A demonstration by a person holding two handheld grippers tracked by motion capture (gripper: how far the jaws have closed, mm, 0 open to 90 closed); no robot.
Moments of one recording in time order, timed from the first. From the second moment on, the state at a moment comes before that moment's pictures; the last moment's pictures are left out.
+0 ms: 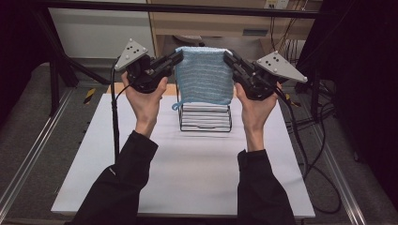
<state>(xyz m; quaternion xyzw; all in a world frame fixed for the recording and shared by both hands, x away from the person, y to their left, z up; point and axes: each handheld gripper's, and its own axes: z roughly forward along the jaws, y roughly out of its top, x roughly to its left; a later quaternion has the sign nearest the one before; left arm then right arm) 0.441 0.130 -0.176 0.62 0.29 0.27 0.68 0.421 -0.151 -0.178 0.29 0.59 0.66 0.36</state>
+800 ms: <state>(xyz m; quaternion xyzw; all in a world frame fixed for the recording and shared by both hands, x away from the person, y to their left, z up) 0.467 0.126 -0.133 0.61 0.29 0.28 0.68 0.450 -0.153 -0.148 0.29 0.56 0.68 0.37</state>
